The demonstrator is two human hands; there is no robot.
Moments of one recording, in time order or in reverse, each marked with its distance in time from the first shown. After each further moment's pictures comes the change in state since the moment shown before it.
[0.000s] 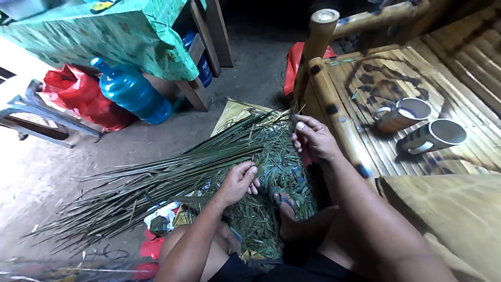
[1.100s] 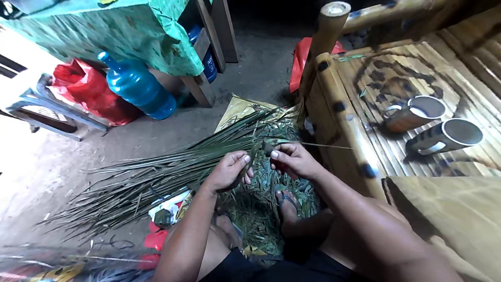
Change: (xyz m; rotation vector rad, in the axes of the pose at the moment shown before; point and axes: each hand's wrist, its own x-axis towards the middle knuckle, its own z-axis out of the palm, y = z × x) left_hand 0.006 0.001 -0.035 -0.179 -0.077 -0.040; right_hand -0.022 0.031 0.043 -0.047 -0.392 0.066
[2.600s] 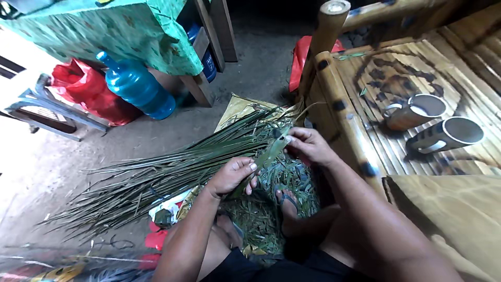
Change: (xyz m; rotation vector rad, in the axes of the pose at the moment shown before) left_hand -0.006 0.000 0.009 -0.224 -0.175 -0.065; right_hand 0.004 -0.015 -0.040 -0.233 0.069 -0.188
